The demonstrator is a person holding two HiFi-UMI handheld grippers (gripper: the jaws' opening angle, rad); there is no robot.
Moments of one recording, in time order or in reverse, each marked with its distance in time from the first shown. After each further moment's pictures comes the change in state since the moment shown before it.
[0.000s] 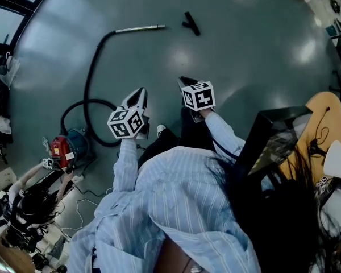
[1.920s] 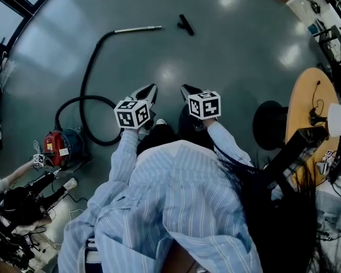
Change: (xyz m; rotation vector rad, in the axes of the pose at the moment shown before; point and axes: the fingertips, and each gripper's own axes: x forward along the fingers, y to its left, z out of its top) left arm -0.120 -0.002 -0.099 0.081 0.027 -0.242; right arm -0.068 0.140 -0.134 0.041 -0.102 -0.077
